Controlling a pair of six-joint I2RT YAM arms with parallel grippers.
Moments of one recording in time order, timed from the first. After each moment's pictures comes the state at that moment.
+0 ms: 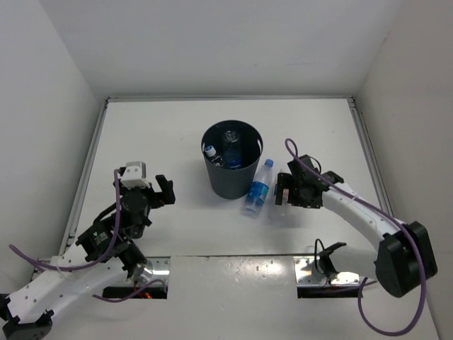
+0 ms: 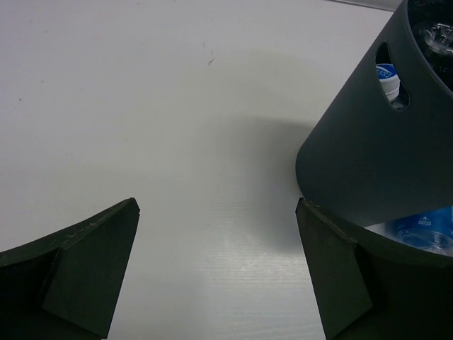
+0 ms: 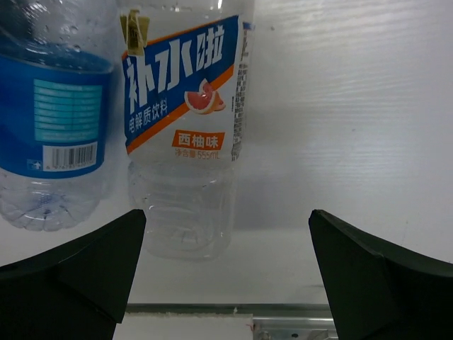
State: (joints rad) left arm -0.81 0.43 0.57 -0.48 -0.75 -0.45; right arm 0.44 1.17 0.69 -0.67 0.15 0.53
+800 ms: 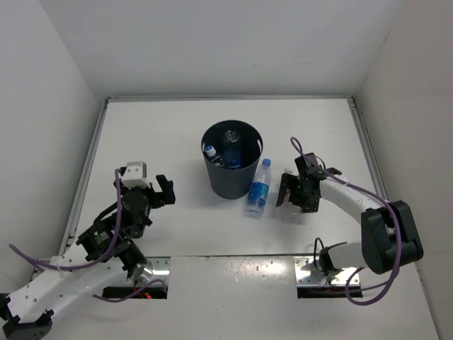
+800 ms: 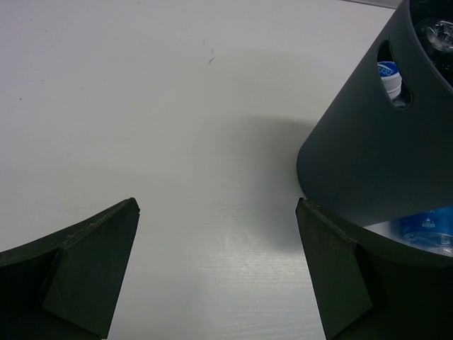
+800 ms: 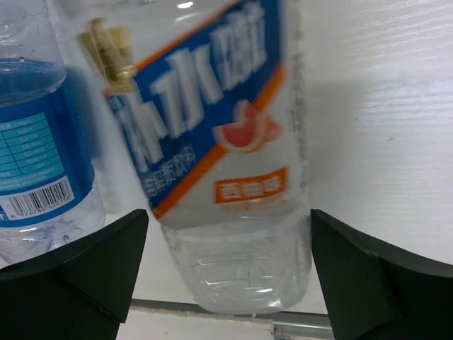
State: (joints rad) left arm -0.81 0.44 0.57 -0.49 -0.75 -0.45; right arm 0.28 1.36 0.66 -0.57 -0.07 0.52
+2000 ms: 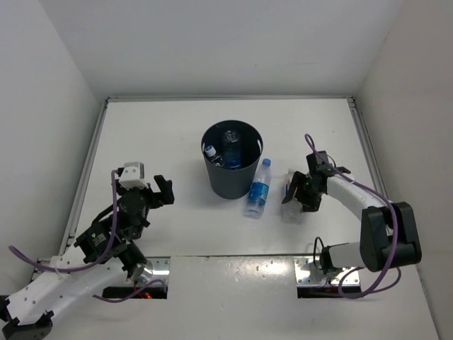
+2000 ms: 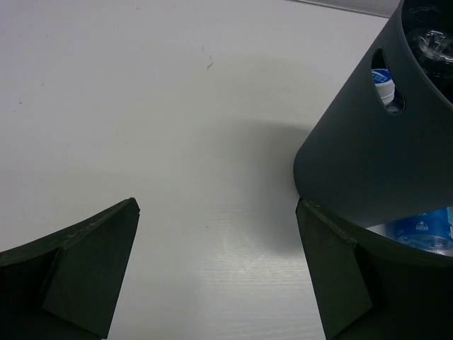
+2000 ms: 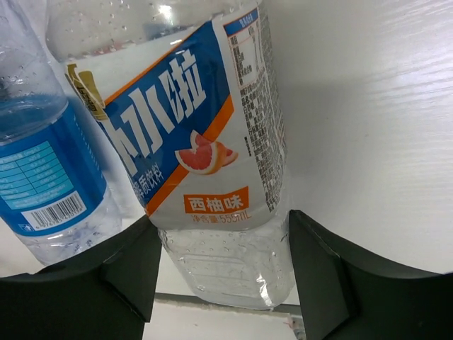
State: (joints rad) left arm -0.81 0.41 0.57 -0.48 -0.75 -0.45; right arm 0.14 1.37 0.66 -0.58 -0.17 0.56
